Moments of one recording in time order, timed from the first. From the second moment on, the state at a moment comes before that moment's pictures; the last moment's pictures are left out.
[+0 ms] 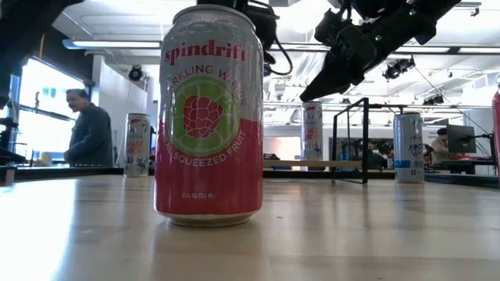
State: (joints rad) left arm 0.24 2.05 1.88 -1.41 0.00 -0.08; right arm -0.05 1.29 0.72 -0.02 0.10 0.02
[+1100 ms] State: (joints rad) left arm 0.24 2.10 1.93 -1.36 -0.04 -0.06; right arm -0.05 1.29 0.72 -0.02 0.09 0.02
